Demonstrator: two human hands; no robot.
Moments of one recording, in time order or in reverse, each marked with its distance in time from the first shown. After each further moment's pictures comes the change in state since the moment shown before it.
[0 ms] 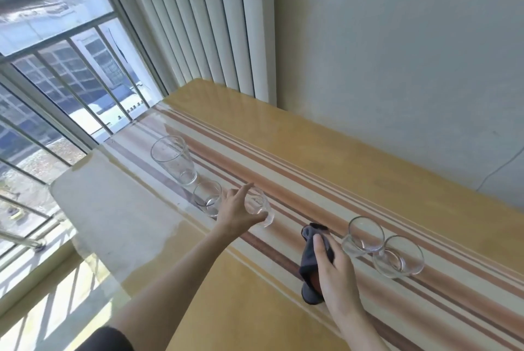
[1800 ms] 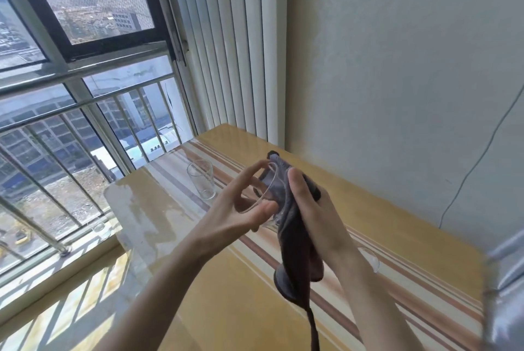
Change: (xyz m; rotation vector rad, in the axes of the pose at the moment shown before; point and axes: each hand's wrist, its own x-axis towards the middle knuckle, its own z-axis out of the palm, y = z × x) left_hand -0.249 0.166 -0.124 -0.541 0.007 0.525; right_hand -0.113 -0.170 -0.049 0.061 -0.445 -0.479
